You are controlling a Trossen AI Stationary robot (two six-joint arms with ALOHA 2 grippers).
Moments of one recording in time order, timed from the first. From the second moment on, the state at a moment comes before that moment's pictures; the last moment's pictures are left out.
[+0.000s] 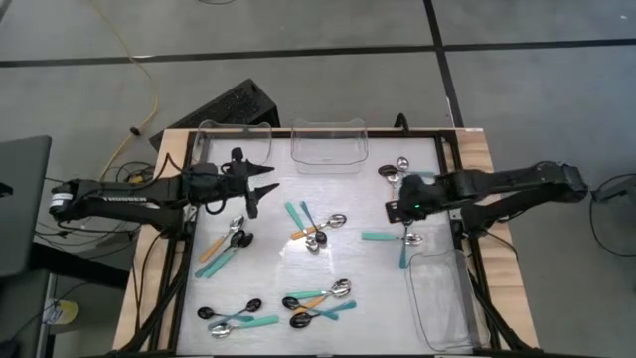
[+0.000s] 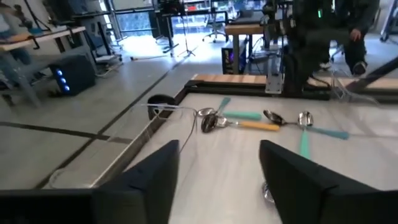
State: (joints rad) left arm 0.13 0.85 0.57 0.11 -0.25 0.04; right arm 0.06 1.09 0.89 -0.92 0.09 1.35
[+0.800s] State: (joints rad) left arm -0.09 0.91 0.74 -0.72 -0.23 -0.31; right arm 0.03 1.25 0.89 -0.44 0.02 0.79
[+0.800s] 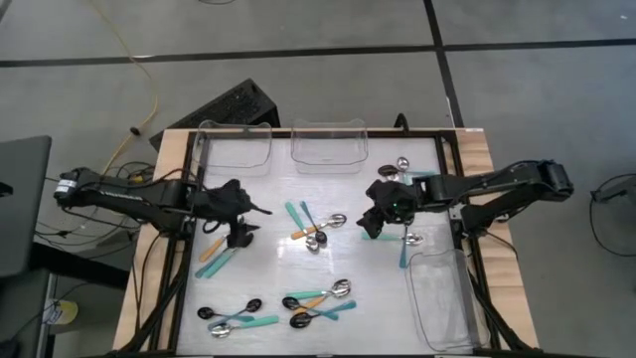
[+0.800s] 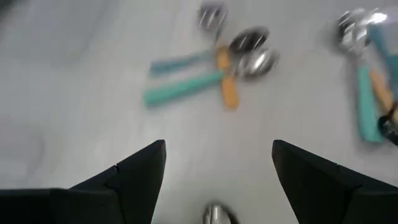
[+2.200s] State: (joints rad) left arm 0.01 1.10 0.75 -0.61 -0.16 -0.25; right arm 0.02 1.25 0.61 -0.79 -0.02 1.47
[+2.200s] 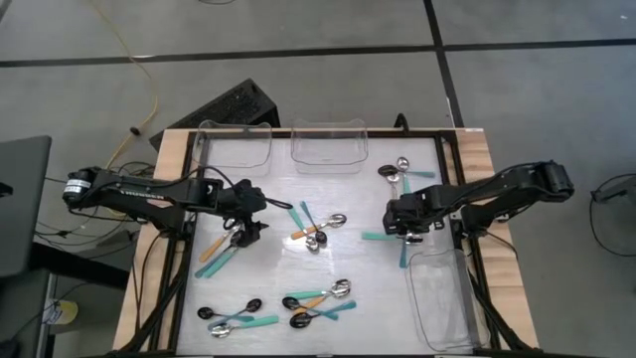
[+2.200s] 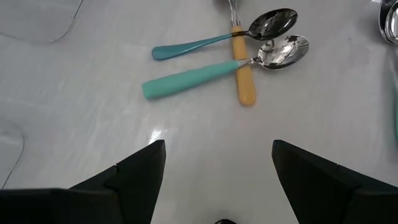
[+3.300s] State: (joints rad) left arm 0.02 1.10 0.75 -0.55 -0.17 -0.22; right arm -0.03 1.10 0.66 -0.73 0.33 1.54
